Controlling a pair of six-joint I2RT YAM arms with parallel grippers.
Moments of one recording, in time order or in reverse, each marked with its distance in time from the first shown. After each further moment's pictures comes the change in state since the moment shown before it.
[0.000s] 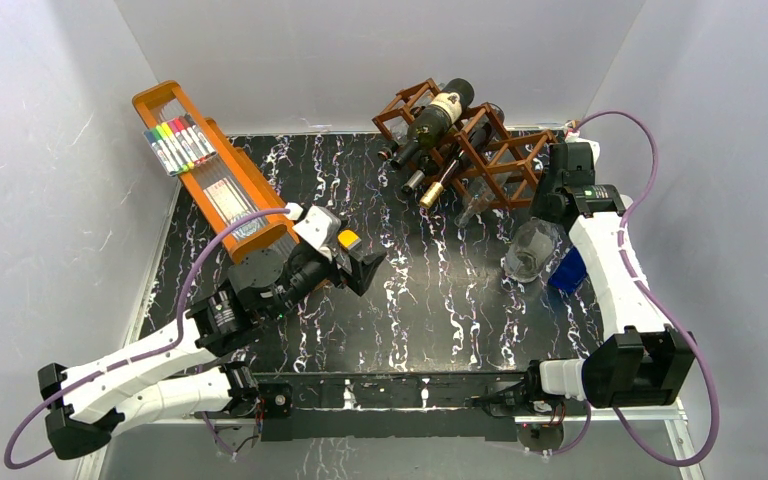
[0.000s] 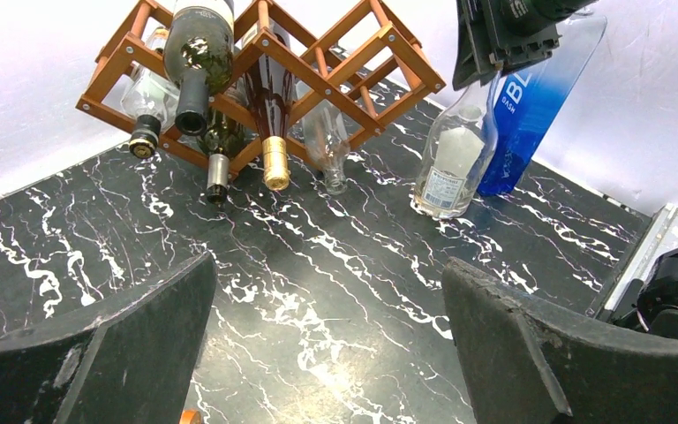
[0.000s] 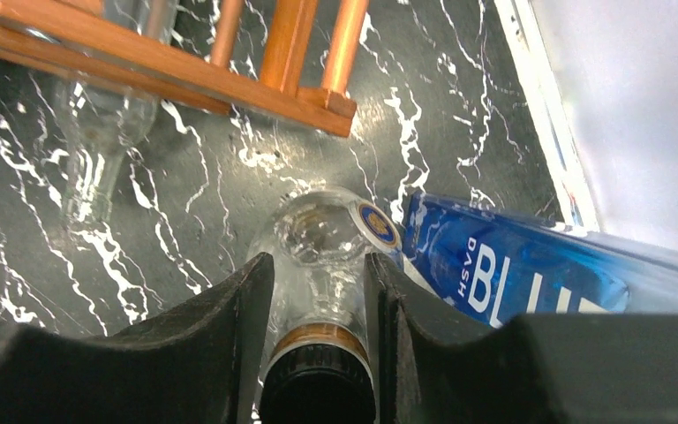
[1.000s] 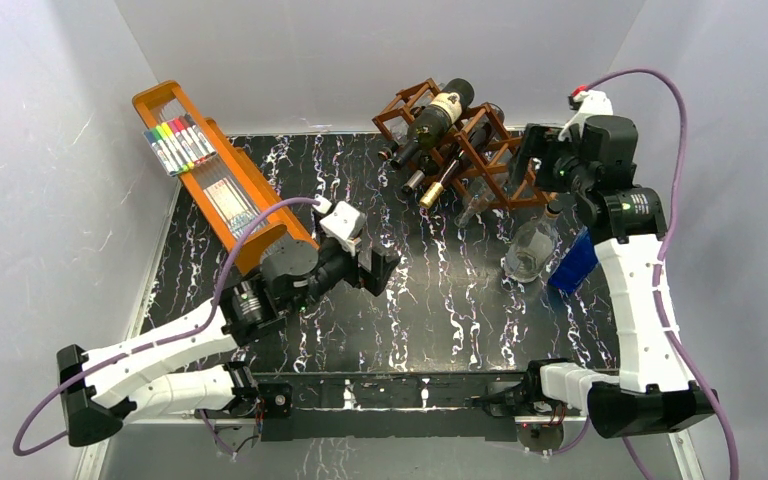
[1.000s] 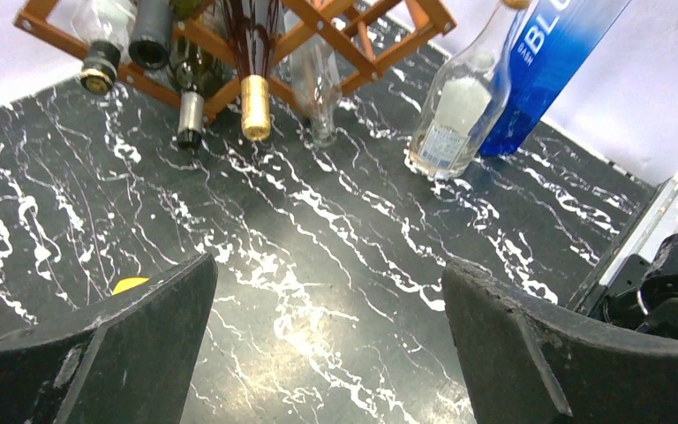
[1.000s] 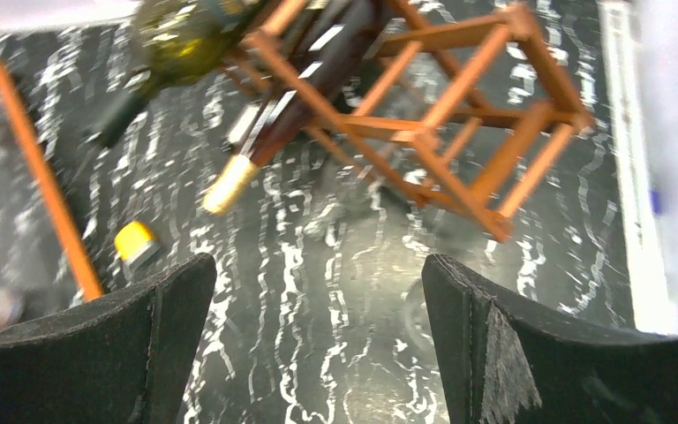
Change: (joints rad) left arm 0.000 0.118 0.021 -0.034 -0.001 -0.095; right arm 0.024 -0.119 0.249 0.038 -0.332 -0.094
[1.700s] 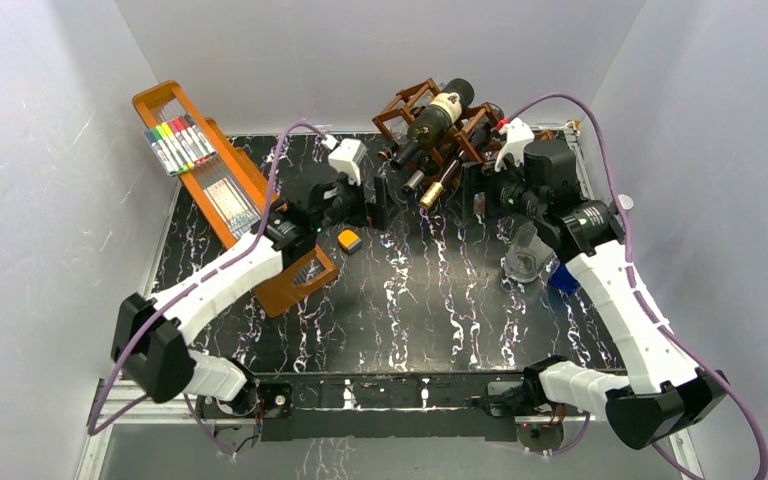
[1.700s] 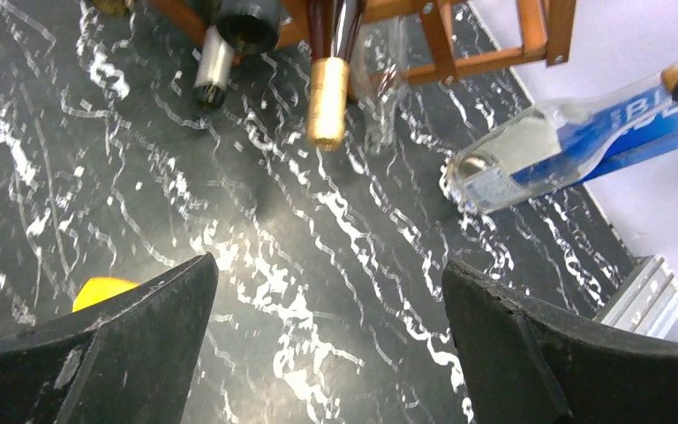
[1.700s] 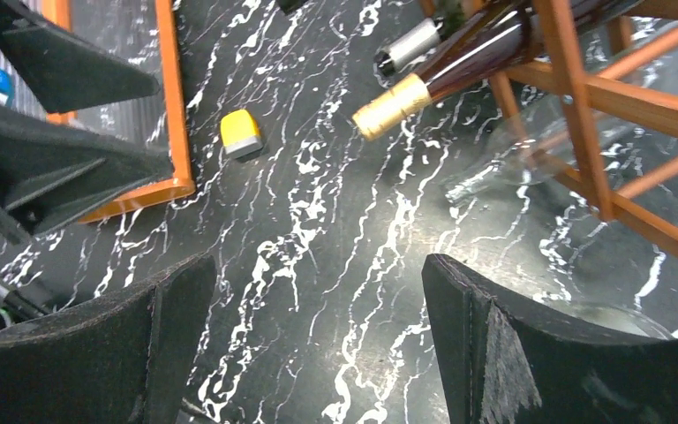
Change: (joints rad) left arm 0.413 0.410 0.225 -0.054 0.369 -0.244; right arm 0.306 -0.031 -0.174 0.100 -0.168 -0.038
